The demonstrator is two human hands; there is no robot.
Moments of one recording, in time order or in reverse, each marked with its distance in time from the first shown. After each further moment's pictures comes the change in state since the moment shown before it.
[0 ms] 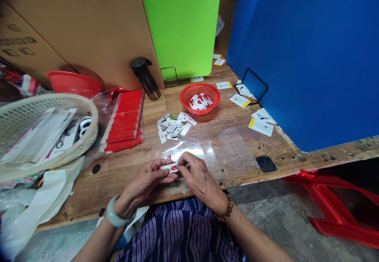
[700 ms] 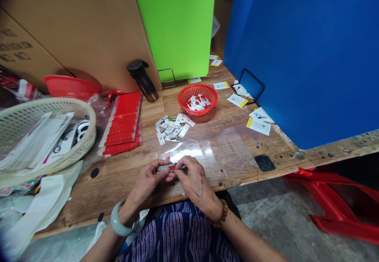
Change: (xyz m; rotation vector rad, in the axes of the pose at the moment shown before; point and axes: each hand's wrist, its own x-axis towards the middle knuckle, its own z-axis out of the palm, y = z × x) left_hand 0.000 -0.006 0.010 0.175 0.186 0.173; right_hand -0.003 -0.004 0.013 0.044 0.099 0.139
